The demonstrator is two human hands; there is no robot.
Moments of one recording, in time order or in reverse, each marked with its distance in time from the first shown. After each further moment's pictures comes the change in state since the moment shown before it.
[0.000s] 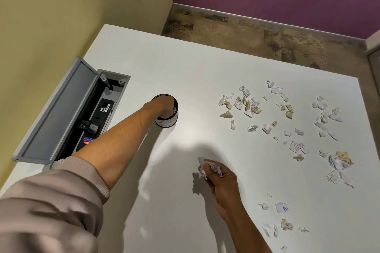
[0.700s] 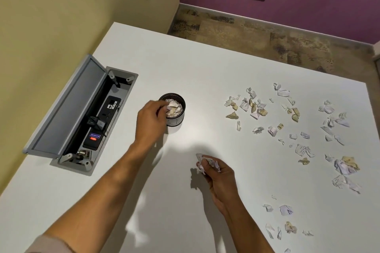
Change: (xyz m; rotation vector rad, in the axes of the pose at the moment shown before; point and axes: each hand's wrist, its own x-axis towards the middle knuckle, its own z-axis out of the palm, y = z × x) left_hand -0.075 -0.024 0.062 -0.808 0.915 0.055; right_hand 0.006 0.001 0.020 0.003 -0.026 0.038
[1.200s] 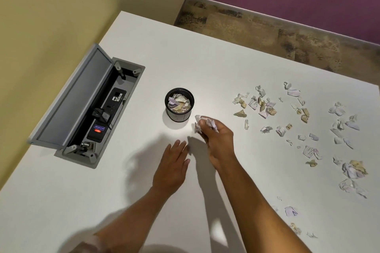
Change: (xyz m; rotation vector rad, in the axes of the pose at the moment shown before) left_hand -0.139 -0.091 0.081 0.336 -0.293 0.265; right_hand 0.052 -0.040 0.065 -0.047 -0.042 -0.135
